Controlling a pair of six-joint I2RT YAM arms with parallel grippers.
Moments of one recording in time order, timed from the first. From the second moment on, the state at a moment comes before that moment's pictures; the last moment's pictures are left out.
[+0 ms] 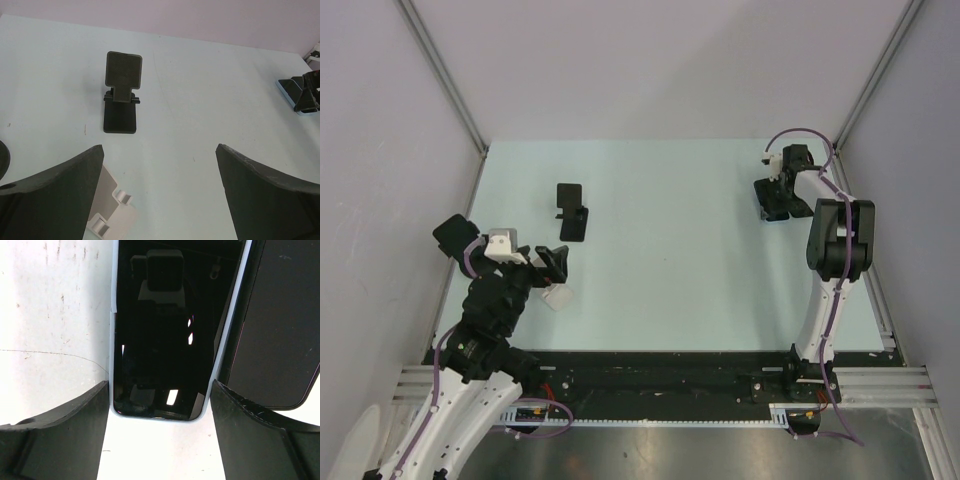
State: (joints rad) left arm -0.44 0.34 0.55 -0.32 -0.26 -0.27; right arm -0.06 2.14 1.61 -0.54 -0.02 -0.29
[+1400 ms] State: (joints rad) left arm -0.44 0.35 0.55 -0.31 -0.25 -0.26; right arm -0.03 2.00 1.59 -0.54 -0.07 -0.23
